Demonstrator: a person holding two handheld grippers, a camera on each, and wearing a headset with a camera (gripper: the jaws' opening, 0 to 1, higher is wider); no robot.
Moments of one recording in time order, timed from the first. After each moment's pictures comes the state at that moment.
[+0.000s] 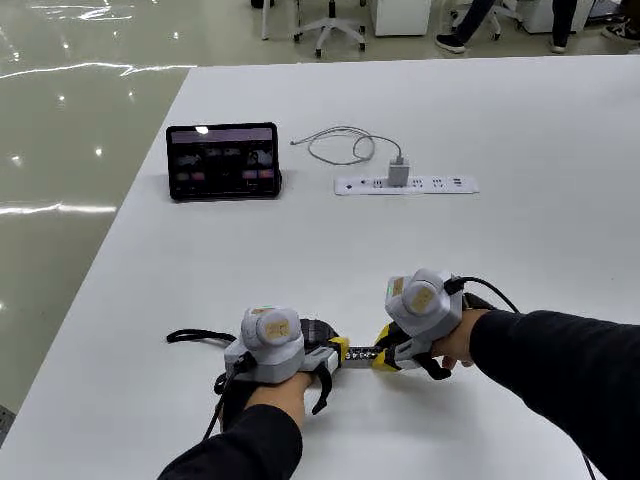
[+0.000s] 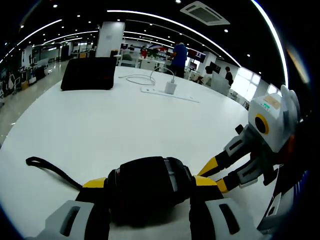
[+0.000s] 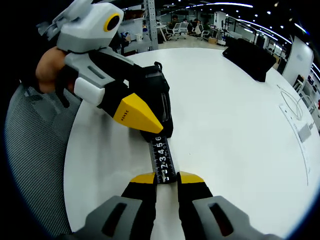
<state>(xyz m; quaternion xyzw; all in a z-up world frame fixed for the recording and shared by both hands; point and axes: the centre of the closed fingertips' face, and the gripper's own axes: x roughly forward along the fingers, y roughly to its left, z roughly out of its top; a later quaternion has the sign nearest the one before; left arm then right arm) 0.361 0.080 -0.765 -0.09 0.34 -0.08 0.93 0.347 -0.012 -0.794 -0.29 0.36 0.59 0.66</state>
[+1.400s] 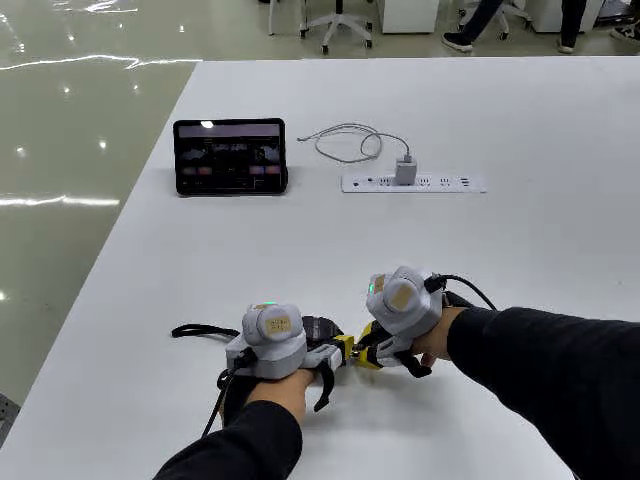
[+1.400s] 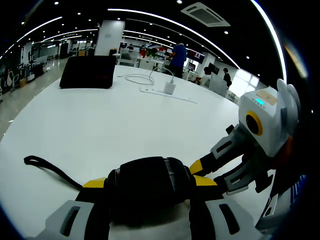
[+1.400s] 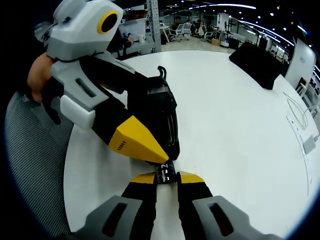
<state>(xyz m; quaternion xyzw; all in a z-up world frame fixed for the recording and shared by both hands) 0.360 0.080 -0.764 -0.11 0.35 -0.09 0.93 0.347 0.025 -0.795 -0.29 0.36 0.60 0.66</state>
